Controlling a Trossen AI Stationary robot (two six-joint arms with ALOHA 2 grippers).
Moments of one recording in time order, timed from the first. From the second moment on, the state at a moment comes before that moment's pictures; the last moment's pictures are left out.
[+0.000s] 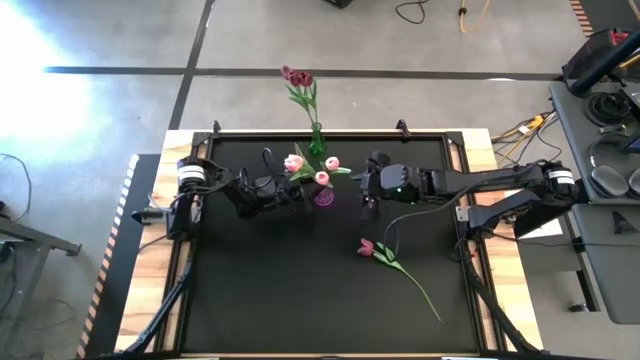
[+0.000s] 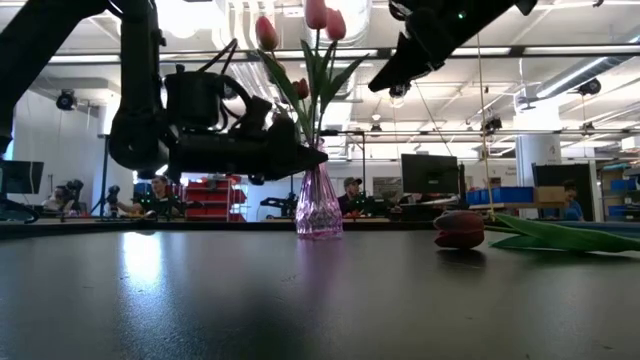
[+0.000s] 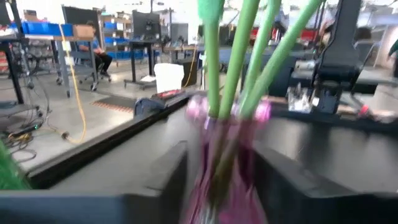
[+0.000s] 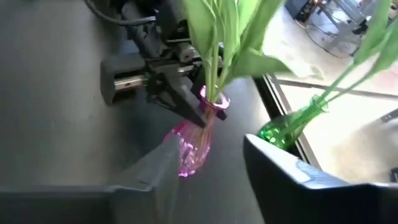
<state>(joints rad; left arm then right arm) 0.24 2.04 0.56 1.53 -0.15 -0.04 -0.06 1.32 0.95 -0.18 0.28 -0.20</state>
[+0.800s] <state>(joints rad) 0.24 1.75 0.37 1.35 -0.20 0.04 -0.04 1.20 0.93 -0.31 0.29 -0.14</state>
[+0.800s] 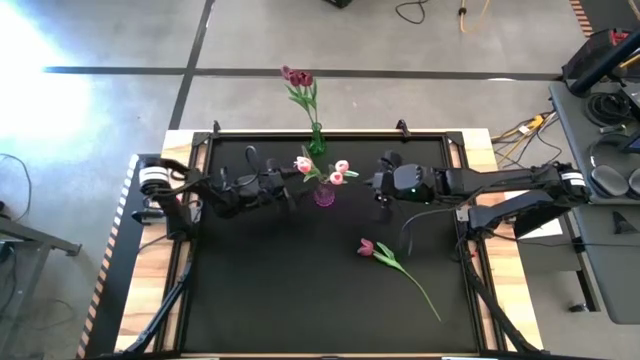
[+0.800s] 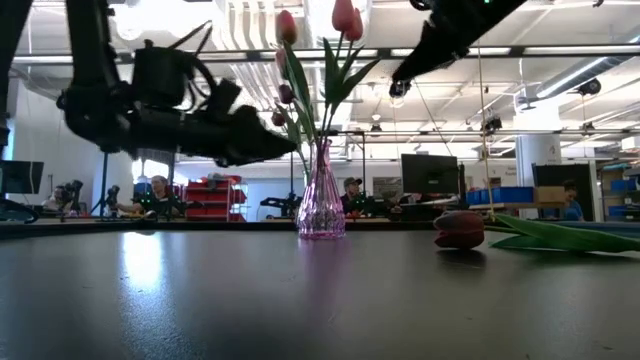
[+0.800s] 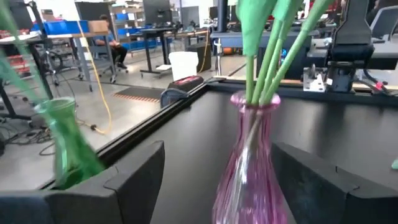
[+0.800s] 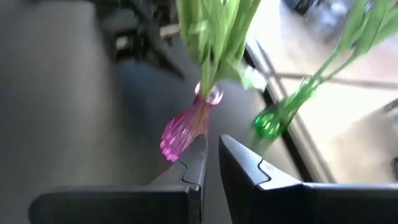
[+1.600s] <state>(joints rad) 0.24 1.60 0.12 1.35 -0.28 -0.03 0.24 1.50 0.93 -0.75 0.14 0.69</state>
